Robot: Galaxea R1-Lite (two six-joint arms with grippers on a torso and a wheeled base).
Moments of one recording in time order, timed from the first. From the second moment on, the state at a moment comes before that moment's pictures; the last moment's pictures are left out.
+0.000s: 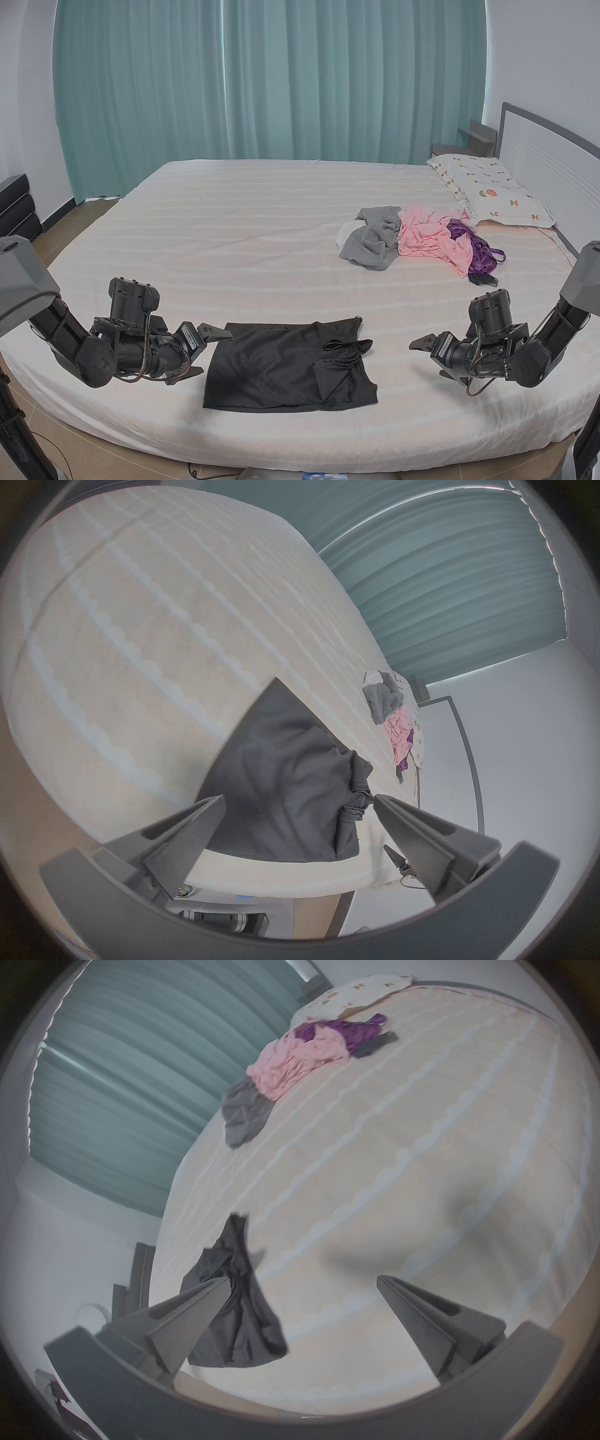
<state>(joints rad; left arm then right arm) -0.24 1.95 -0.59 -0.63 -0.34 -0.94 0.33 2.02 -0.52 -0.70 0.05 0.92</state>
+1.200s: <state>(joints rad) -0.24 2.04 -0.57 -0.69 -0.34 -0.93 0.48 2.15 -0.86 -0.23 -0.22 0.69</state>
